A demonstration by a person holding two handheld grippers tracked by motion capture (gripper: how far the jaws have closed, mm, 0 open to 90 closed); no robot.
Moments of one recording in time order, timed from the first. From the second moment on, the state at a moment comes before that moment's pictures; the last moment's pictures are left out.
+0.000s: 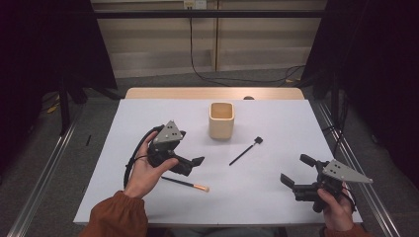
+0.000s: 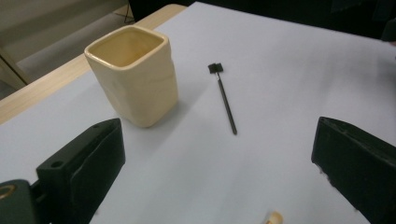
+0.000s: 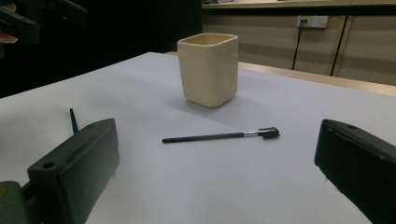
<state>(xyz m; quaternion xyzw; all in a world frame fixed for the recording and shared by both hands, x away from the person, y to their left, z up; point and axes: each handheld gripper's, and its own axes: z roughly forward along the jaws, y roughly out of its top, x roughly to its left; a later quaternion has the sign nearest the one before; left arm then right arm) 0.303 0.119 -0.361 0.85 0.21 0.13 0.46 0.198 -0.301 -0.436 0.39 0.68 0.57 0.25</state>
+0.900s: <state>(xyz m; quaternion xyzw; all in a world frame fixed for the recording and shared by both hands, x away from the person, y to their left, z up) 0.317 0.109 -0.382 0.94 0.13 0.04 0.30 0.199 -0.300 -0.436 0.39 0.68 0.57 0.25</state>
